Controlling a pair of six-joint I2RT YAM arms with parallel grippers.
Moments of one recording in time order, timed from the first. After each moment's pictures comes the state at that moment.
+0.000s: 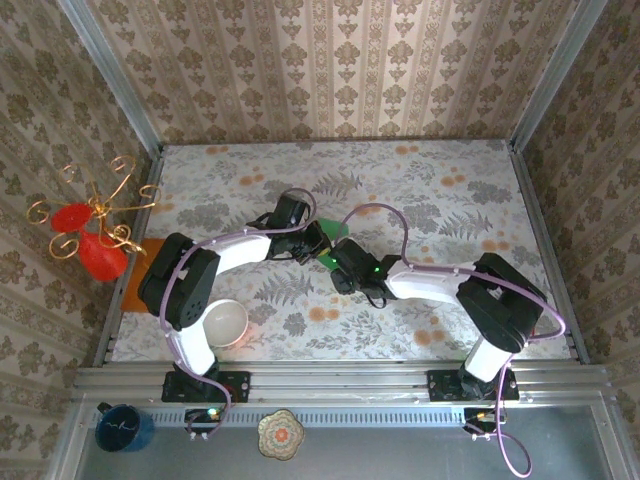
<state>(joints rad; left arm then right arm) -0.61 1.79 1.03 -0.11 0.41 -1.09 0.83 1.68 0.90 -0.23 0.23 0.38</state>
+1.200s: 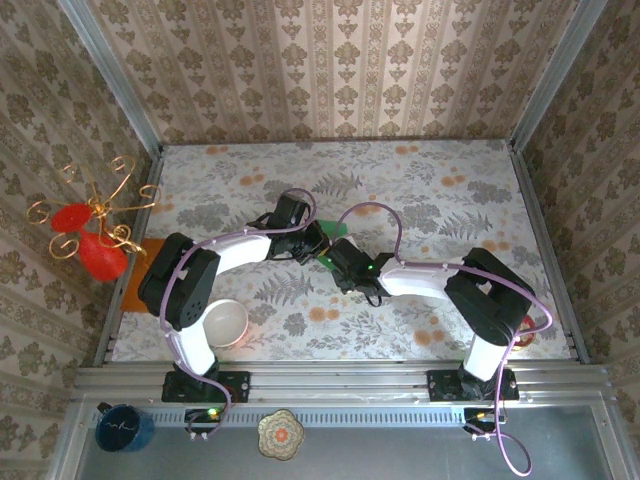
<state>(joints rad) -0.62 1.79 1.03 -0.11 0.41 -1.10 0.83 1.74 0.94 -0.24 0.30 0.37</state>
